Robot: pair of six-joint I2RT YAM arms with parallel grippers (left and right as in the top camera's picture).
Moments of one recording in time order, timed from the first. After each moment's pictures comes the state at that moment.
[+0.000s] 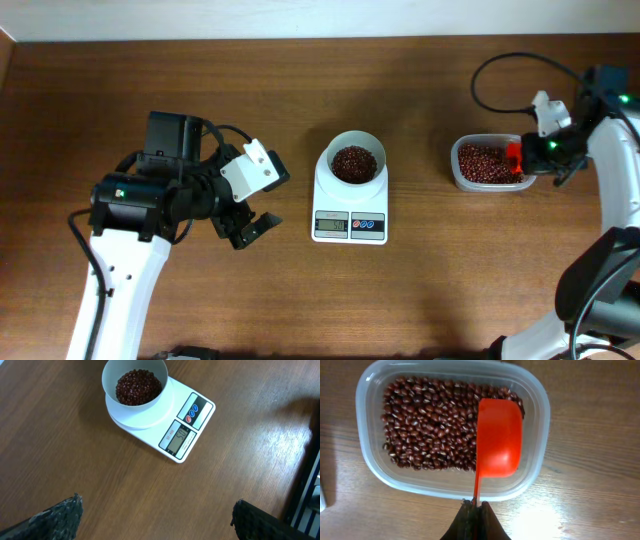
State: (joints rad) left arm -0.13 1.27 1.34 -1.19 0.48 0.85; right arm -0.27 1.82 1.56 -1.13 -0.13 -0.33
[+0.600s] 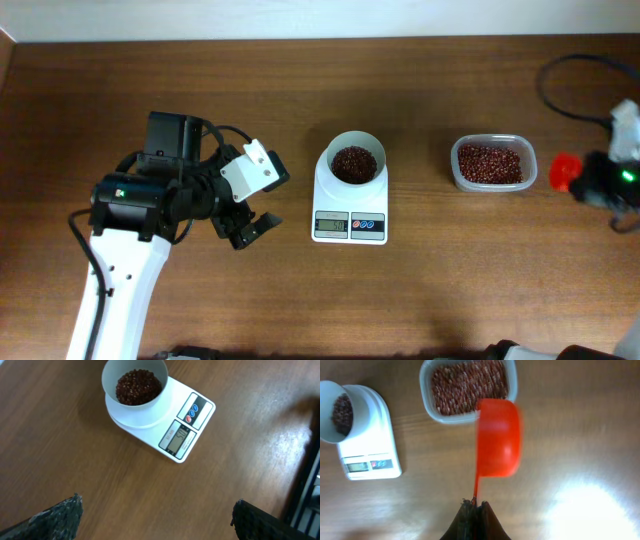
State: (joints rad) left arm -0.13 1.27 1.34 -1.19 0.48 0.85; right arm -0.54 1.46 1.66 -1.55 -0.34 -0.26
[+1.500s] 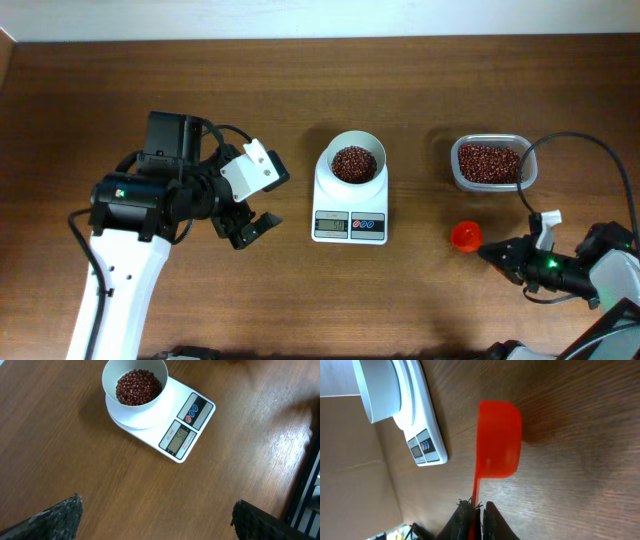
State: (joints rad) left arm -0.13 1.27 1.34 -1.19 0.48 0.85; right arm -0.69 1.44 0.65 -0.91 -0.87 -0.25
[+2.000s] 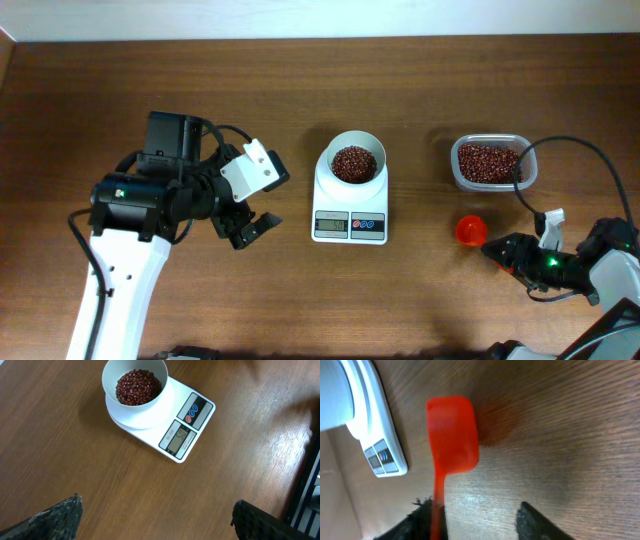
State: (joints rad) left arm -0.13 1.27 1.34 -1.19 0.48 0.85; right arm -0.69 1.44 0.65 -0.82 -0.72 -0.24
